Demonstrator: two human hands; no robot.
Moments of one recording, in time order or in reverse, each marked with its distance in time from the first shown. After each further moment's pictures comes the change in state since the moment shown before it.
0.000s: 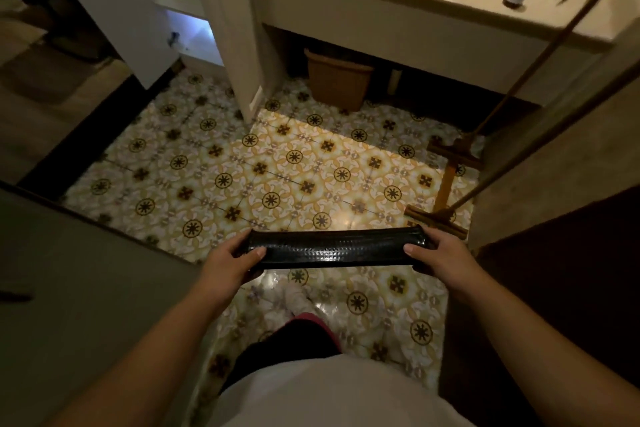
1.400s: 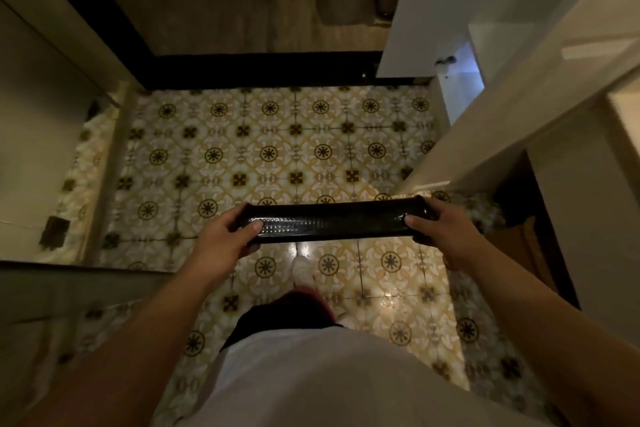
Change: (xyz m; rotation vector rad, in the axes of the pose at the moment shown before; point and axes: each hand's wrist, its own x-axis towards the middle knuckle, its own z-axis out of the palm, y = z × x) left_hand 0.268 0.185 -0.072 -0.566 0.946 0.018; right_hand 0.564 -0.381 0.287 -0.608 -0.949 -0.178
